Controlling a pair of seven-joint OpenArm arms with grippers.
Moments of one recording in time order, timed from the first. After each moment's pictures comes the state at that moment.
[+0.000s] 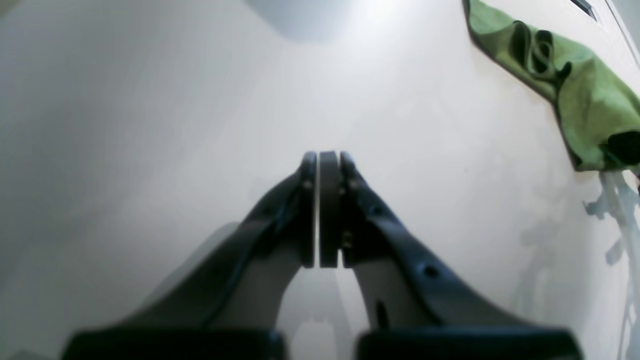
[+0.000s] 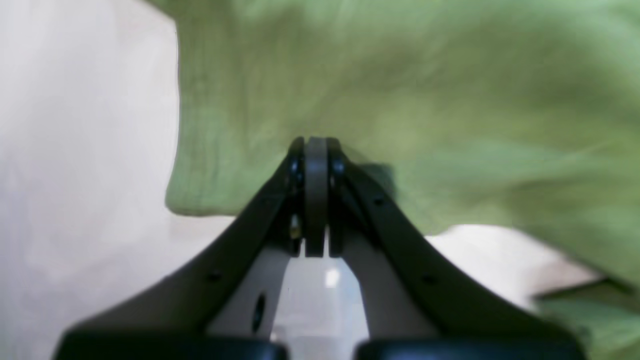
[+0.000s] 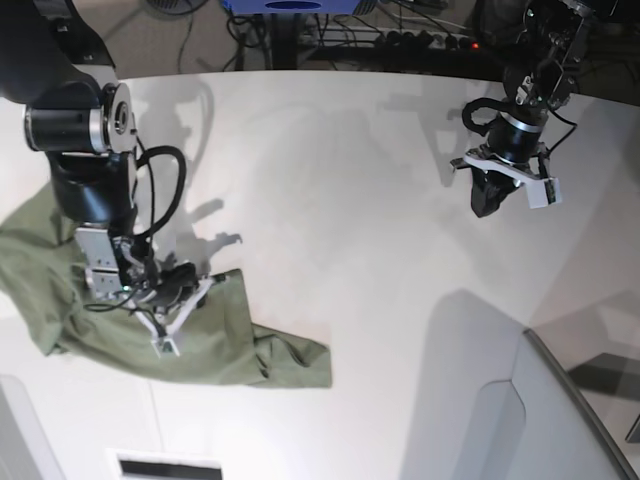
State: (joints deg) left arm 19.5 -30.6 12.5 80.6 -51.6 -0.1 -7.2; right arm 30.0 3.1 4.5 26.4 -0.6 23.6 -19.3
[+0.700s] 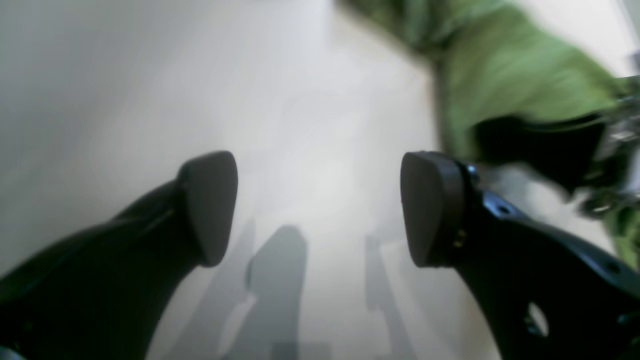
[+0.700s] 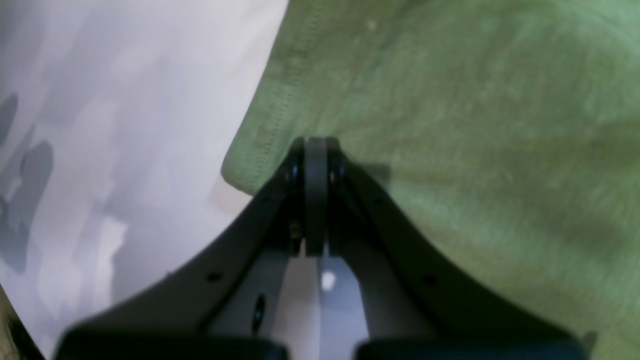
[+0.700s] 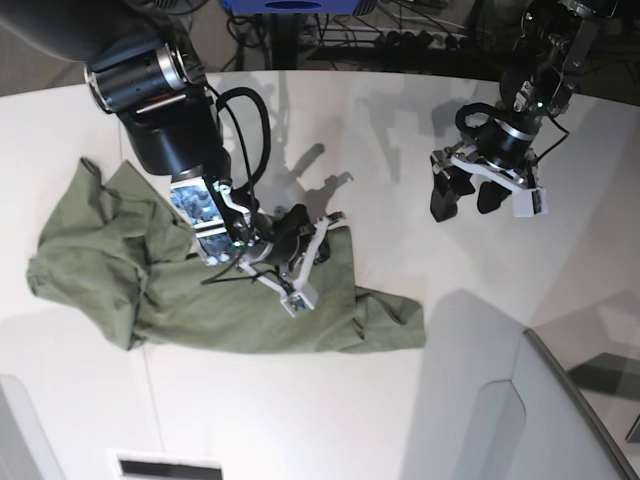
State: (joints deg) left arm 19.2 -30.1 12.4 85.3 -51.7 -0.1 1.6; right arm 21.2 -7.3 -15.7 35.3 5.7 23.6 -22.2
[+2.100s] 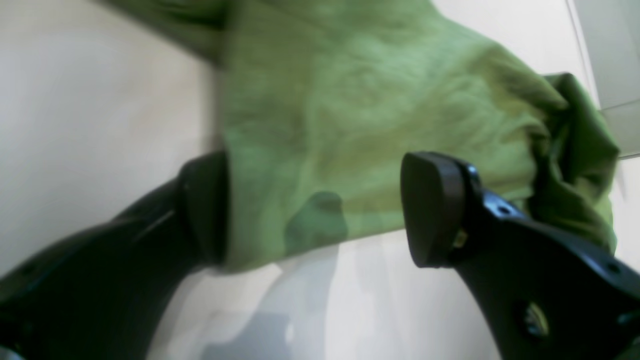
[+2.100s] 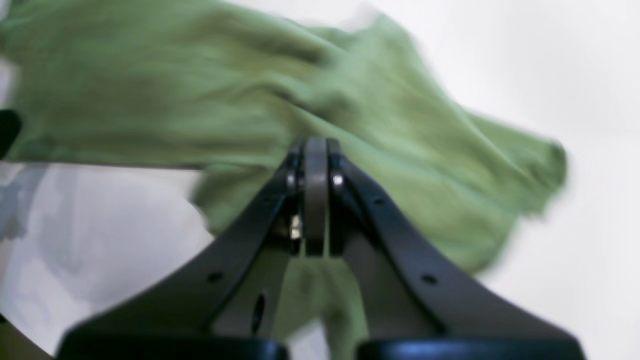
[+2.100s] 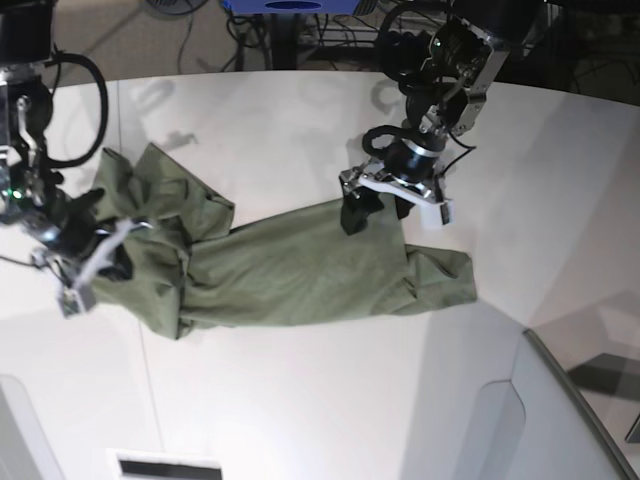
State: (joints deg) left arm 6.5 -13.4 21.5 64.9 -50.8 -2.0 -2.4; right arm -4.6 20.3 3.6 91.3 25.2 19.5 -40.0
